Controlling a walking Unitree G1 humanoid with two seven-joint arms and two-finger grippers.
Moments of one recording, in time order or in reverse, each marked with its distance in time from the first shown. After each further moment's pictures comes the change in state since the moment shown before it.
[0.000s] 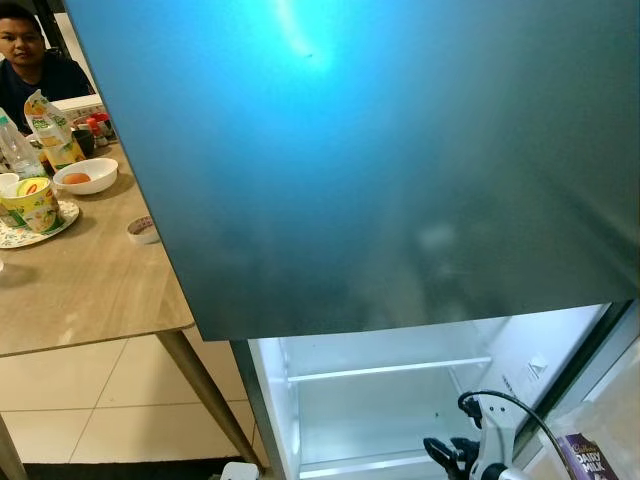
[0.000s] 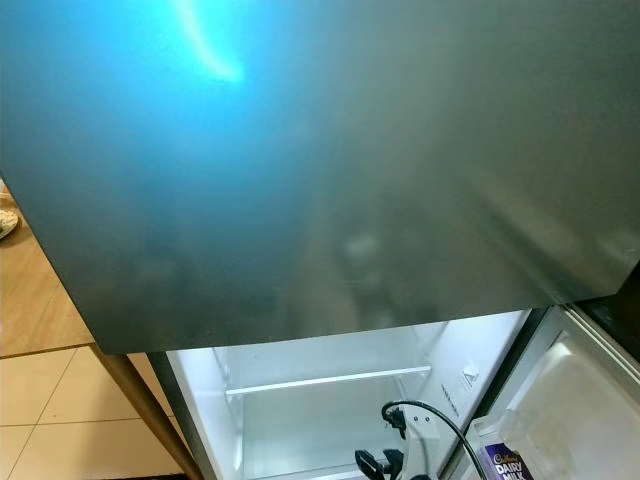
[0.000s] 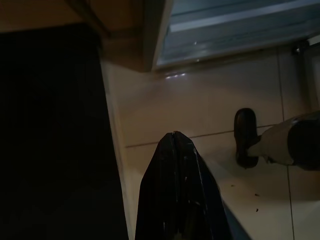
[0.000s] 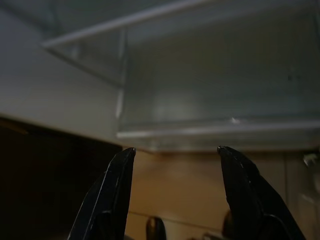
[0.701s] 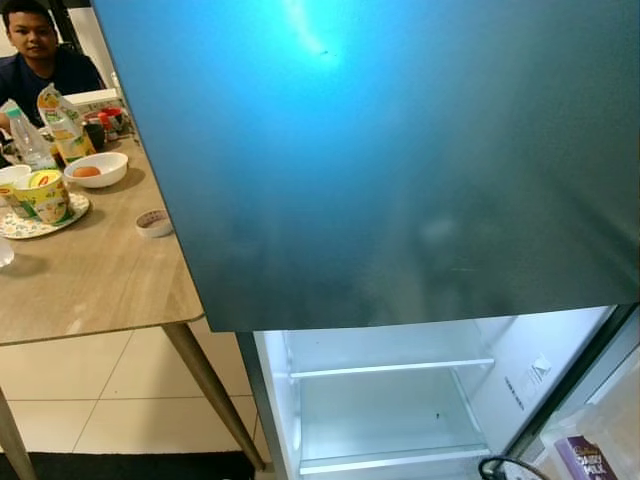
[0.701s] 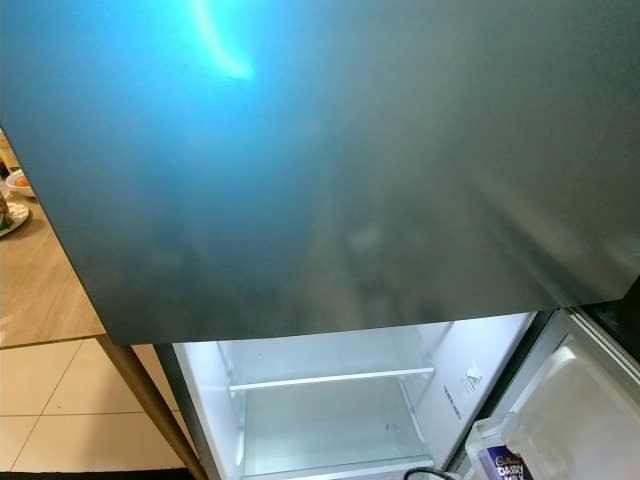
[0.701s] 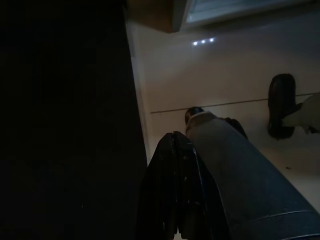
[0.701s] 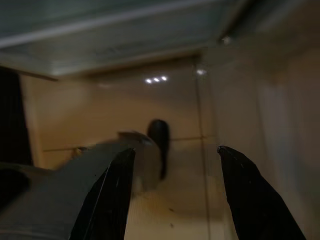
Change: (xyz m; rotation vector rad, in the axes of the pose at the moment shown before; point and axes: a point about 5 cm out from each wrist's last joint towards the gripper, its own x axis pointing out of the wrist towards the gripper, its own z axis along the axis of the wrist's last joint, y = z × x) left arm -0.003 0.009 -0.016 0.079 0.135 0.108; right arm -0.042 -0.040 -0.070 -0.013 0.254 -0.387
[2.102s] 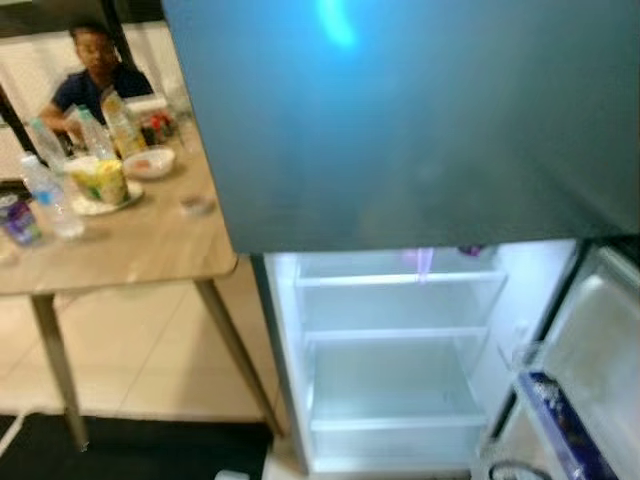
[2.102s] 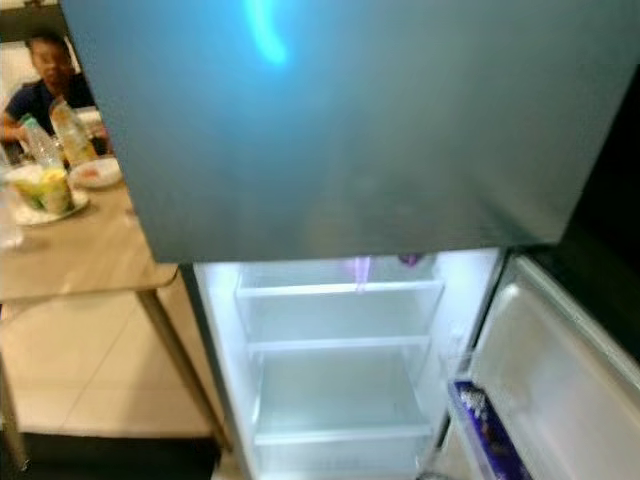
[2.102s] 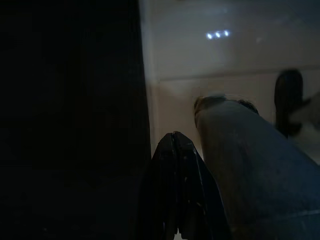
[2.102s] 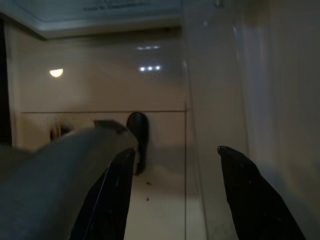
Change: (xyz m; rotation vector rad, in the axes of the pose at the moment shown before) left arm -0.001 0.007 0.001 0.035 0.005 0.021; right arm -0.001 -0.008 0.002 -0.045 0.018 -0.042
